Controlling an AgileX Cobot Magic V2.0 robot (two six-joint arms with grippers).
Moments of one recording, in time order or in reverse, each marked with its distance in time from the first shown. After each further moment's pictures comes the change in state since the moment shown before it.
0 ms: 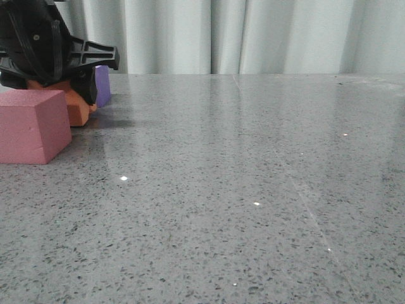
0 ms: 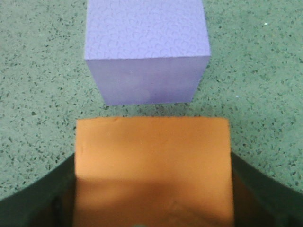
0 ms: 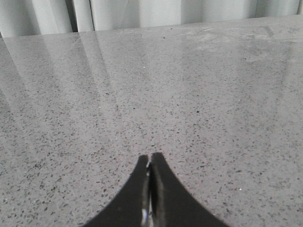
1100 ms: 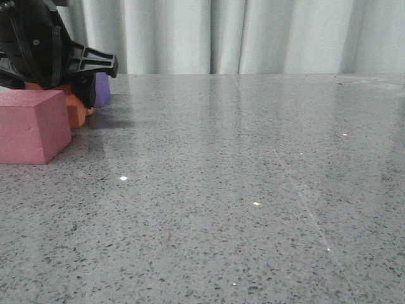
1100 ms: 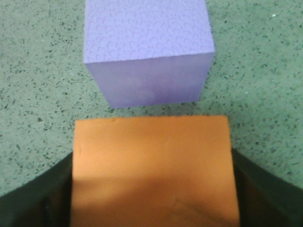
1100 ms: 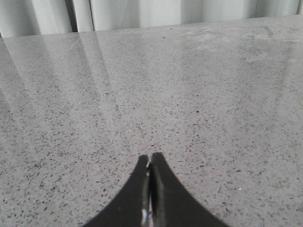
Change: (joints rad) left arm 0.000 0.016 -0.005 0.040 0.035 0.022; right arm 0.000 0.000 0.000 0.000 0.000 0.000
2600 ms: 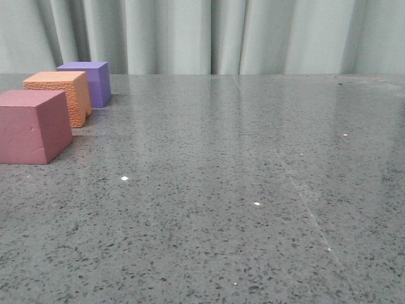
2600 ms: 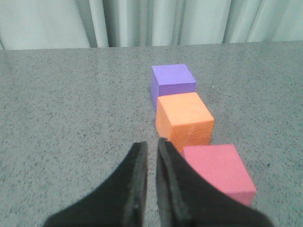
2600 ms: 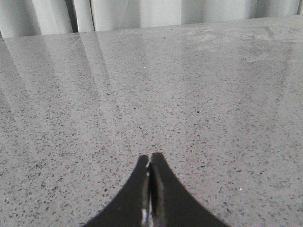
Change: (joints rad) left arm 0.000 -1.134 0.653 0.072 -0.118 0.060; right arm 0.000 0.000 0.000 0.000 0.000 0.000
